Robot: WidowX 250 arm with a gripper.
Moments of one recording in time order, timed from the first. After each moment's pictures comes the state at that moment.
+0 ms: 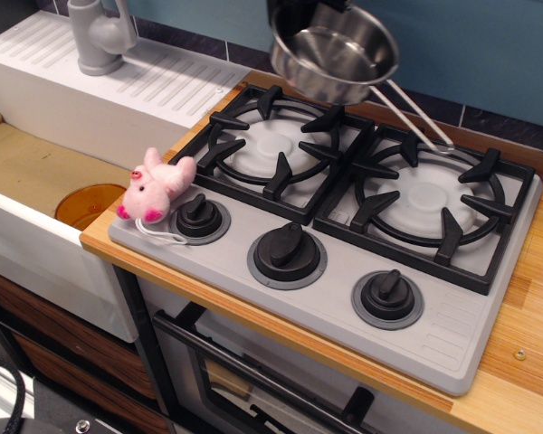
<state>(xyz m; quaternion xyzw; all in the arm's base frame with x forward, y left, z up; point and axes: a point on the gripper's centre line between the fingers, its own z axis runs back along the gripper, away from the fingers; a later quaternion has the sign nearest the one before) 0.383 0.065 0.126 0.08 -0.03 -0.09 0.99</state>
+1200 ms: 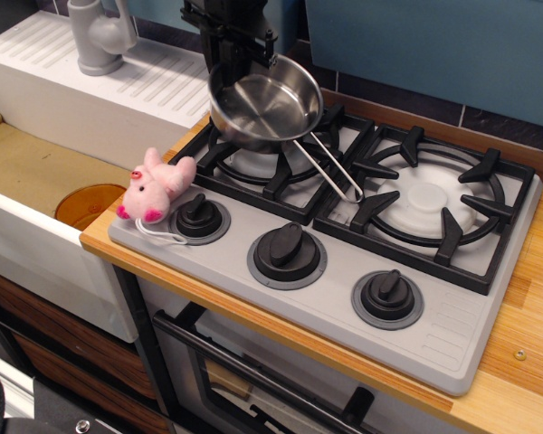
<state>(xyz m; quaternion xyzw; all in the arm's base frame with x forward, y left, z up) 0.372 0.110 0.074 0.06 -0.07 -0.08 0.99</state>
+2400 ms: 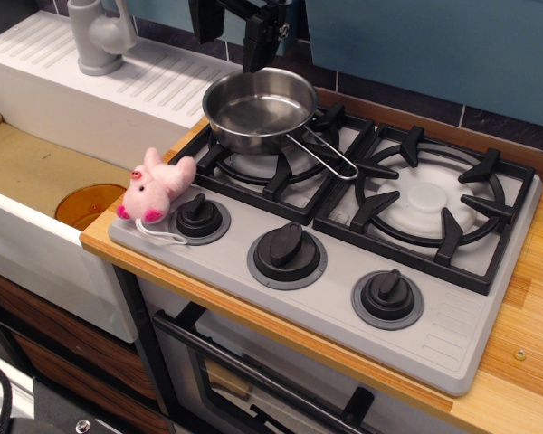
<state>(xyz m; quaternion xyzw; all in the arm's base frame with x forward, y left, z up) 0.361 0.101 0.109 0.08 0.00 -0.09 0.99</state>
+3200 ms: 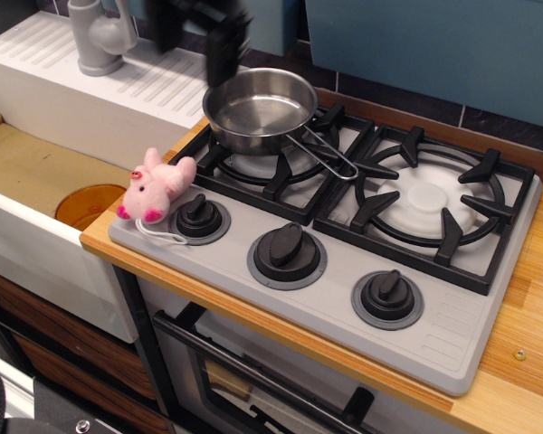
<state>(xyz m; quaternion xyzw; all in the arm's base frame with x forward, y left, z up) 0.309 0.112 0.115 0.10 -0.05 -0.07 0.99</state>
